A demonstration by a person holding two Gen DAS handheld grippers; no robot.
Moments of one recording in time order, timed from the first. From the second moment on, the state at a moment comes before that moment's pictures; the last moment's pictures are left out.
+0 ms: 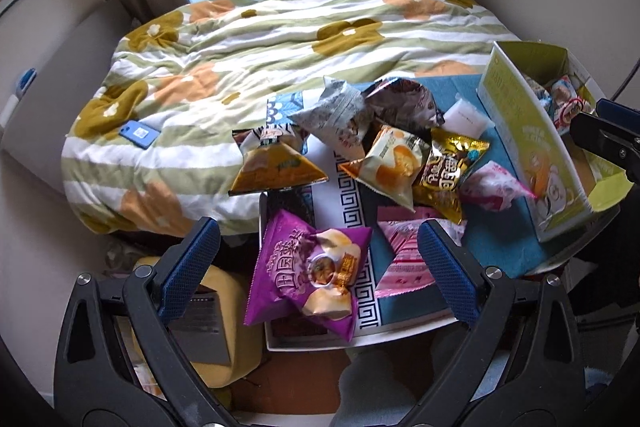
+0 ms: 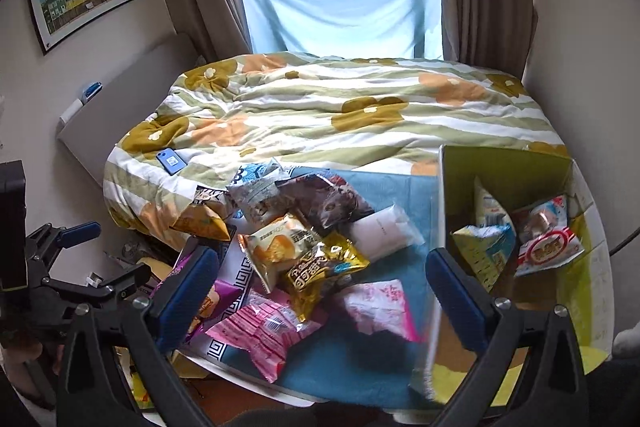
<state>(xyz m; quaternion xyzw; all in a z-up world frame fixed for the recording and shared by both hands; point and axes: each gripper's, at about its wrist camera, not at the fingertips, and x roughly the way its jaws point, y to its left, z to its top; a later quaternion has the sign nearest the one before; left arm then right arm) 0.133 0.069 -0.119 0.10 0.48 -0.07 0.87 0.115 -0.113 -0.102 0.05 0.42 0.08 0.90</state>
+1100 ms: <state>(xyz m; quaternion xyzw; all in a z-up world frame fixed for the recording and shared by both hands) 0.149 0.055 -0.288 0.25 0.55 -0.09 0.79 0.113 -0.071 -0.260 0.20 0.55 0.06 0.81</state>
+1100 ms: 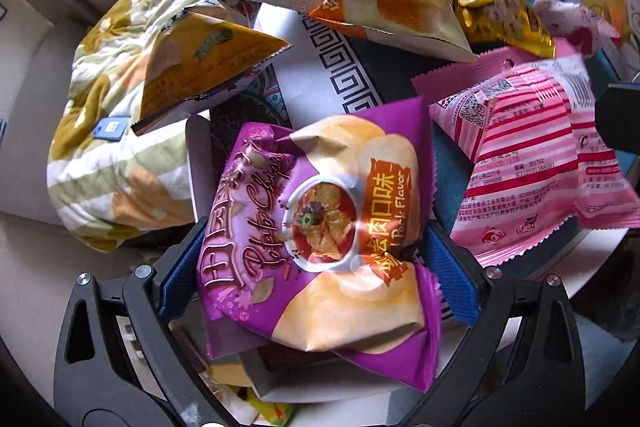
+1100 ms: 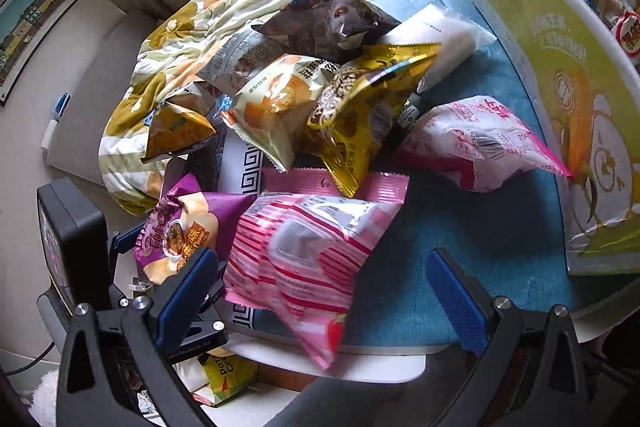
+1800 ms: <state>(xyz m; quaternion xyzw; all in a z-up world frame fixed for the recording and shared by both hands) 0.156 0.069 -0.285 0.24 0.55 -0.14 0.79 0.131 -0.066 -0.297 0.30 0.56 0.08 0.77</state>
